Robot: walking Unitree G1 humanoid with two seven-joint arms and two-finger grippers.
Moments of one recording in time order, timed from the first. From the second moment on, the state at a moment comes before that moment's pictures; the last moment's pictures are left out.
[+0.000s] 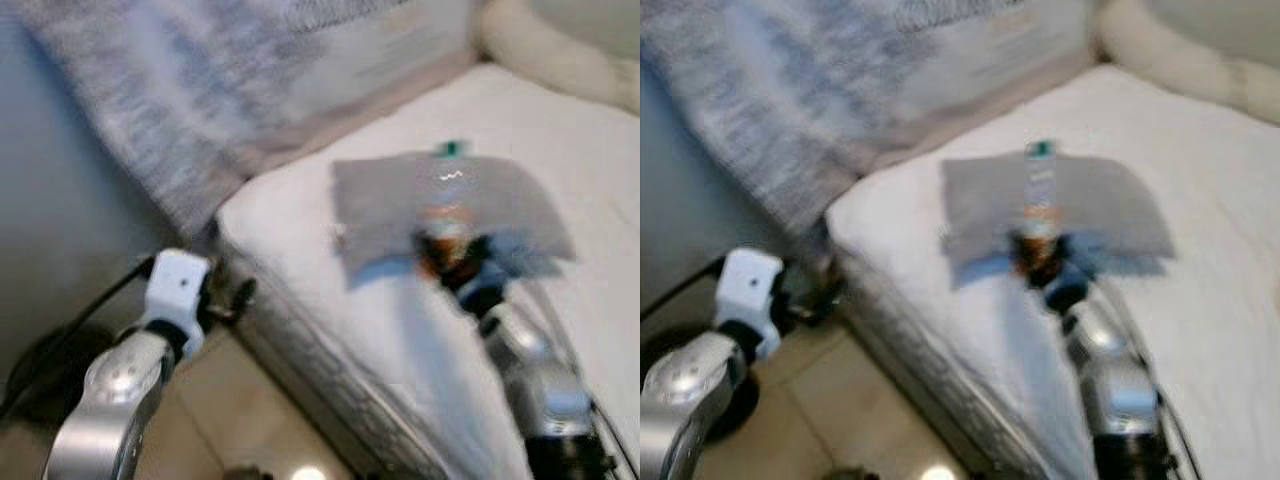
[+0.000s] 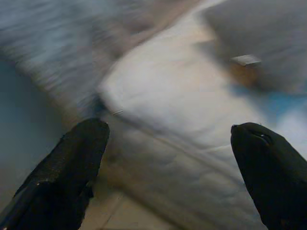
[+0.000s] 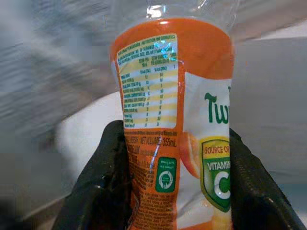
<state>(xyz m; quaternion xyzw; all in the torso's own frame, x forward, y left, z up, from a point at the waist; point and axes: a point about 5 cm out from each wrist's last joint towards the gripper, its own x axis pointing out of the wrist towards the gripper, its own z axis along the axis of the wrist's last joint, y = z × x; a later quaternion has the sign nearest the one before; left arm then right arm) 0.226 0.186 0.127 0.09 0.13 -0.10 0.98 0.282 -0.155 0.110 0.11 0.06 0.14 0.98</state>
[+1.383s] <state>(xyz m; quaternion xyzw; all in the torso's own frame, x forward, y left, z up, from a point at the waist) 0.244 0.194 0.134 0.08 0.10 -0.04 0.99 0.272 -0.141 0.097 0.08 0.14 0.09 0.98</state>
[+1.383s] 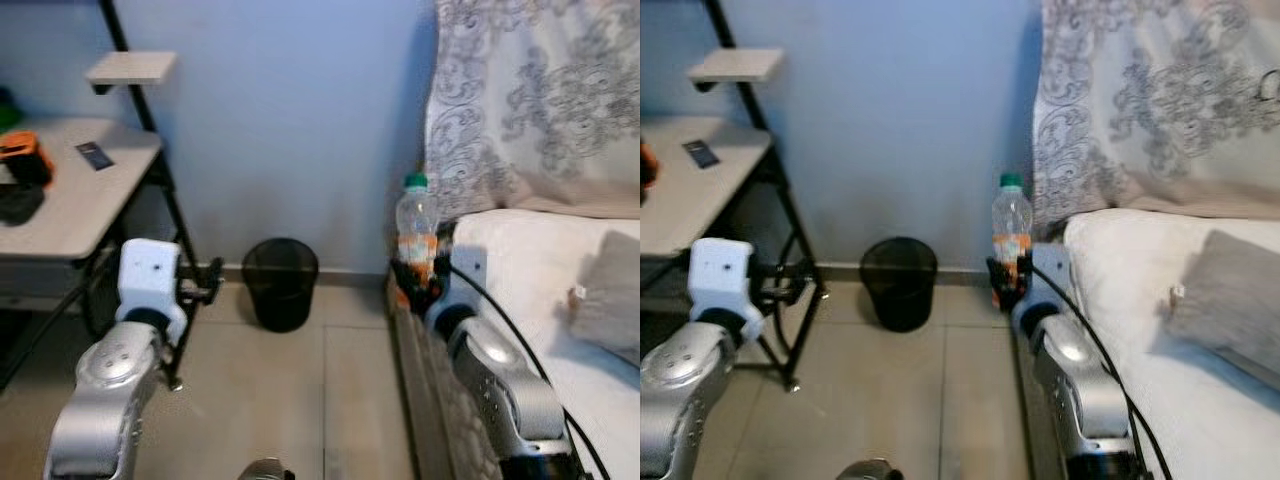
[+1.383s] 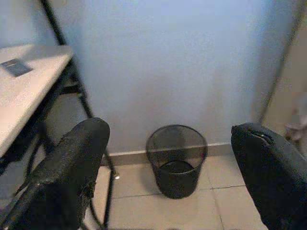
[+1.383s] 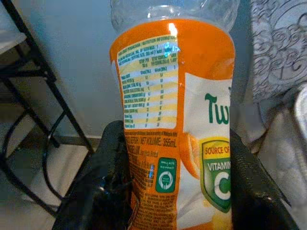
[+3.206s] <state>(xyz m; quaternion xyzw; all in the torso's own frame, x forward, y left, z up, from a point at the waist) 0.249 0.193 0.130 0.08 0.11 -0.05 0.99 0.277 -0.139 0.090 0.07 0.15 0.07 0.98</state>
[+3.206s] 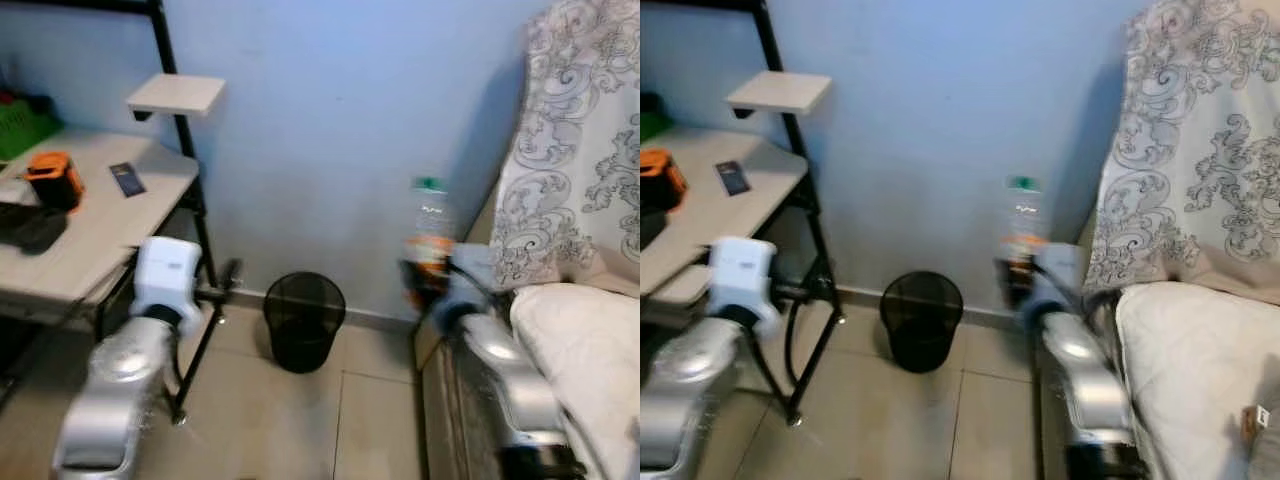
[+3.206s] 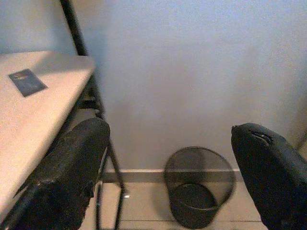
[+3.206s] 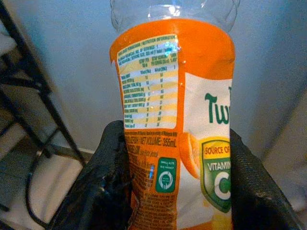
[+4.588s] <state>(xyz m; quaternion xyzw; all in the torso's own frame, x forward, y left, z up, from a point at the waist) 0.239 0.177 0.124 0.08 0.12 -0.11 0.98 0.265 -0.164 0.086 0.02 0.17 0.13 0.98</state>
